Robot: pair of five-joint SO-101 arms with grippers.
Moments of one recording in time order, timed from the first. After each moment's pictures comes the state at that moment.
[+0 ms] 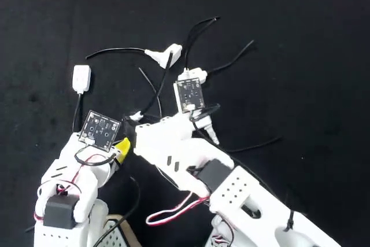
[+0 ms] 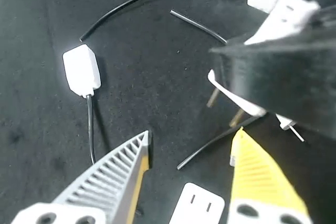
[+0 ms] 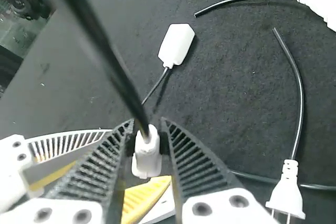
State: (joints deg) left arm 1.7 -104.5 79.8 70.4 -18.8; right arm -46.4 -53.6 71.3 18.1 -36.0
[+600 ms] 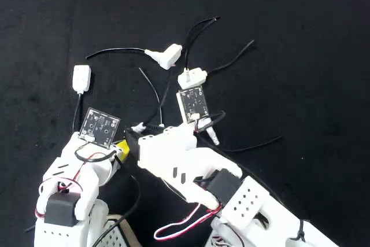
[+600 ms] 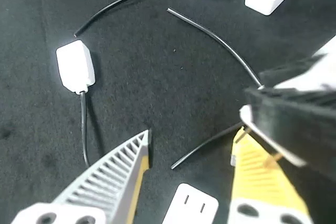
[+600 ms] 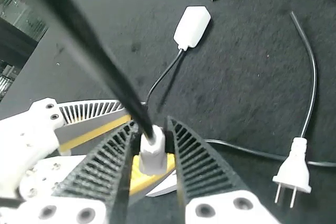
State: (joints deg) left arm 1.1 -104.3 79.9 68.6 -16.2; right arm -49.8 -63.3 71.9 30.3 -35.9
